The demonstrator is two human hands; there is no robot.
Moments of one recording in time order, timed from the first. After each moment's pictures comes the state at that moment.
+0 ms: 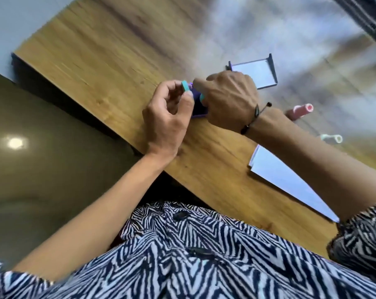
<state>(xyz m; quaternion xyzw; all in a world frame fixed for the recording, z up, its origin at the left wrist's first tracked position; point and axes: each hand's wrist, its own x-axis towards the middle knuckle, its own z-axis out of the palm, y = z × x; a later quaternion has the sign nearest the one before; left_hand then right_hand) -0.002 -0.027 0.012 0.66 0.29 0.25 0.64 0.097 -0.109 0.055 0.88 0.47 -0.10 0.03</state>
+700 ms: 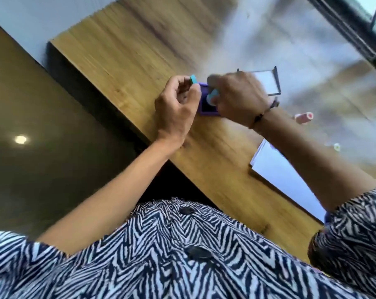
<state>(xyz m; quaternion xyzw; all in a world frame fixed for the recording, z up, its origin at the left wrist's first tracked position) 0.000 -0.029 0.014 0.63 0.32 0.28 0.65 0.096 -0.113 0.058 0.89 0.45 -0.07 -0.07</state>
